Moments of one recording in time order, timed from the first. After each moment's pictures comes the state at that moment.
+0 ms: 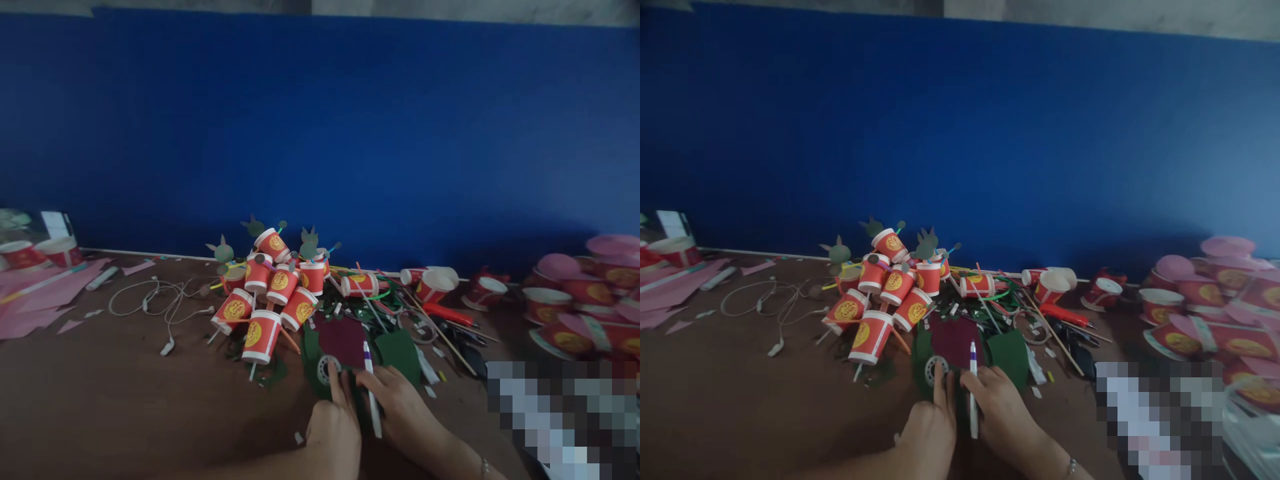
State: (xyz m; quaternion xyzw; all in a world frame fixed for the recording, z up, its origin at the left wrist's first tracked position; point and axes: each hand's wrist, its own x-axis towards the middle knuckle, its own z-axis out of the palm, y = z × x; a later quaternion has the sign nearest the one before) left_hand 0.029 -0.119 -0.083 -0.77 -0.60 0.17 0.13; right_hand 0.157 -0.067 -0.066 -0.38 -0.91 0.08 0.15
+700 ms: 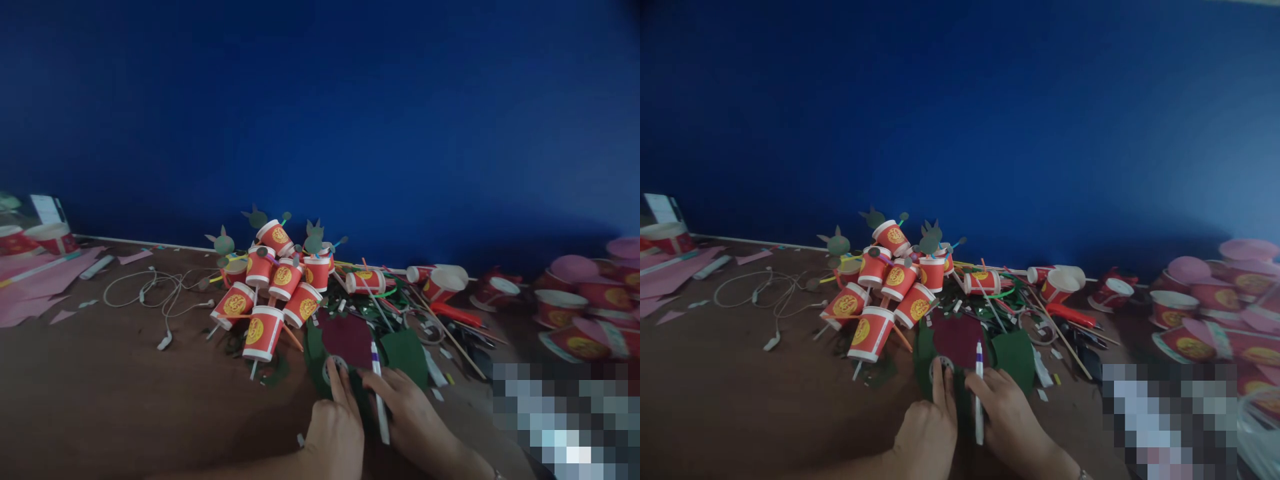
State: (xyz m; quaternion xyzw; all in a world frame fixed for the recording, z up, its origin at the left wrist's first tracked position) left_hand 0.019 -0.112 -0.066 -0.78 -0.59 0.15 0.14; right_hand 0.160 -0.065 -0.069 -0.37 -0.91 0.08 0.17
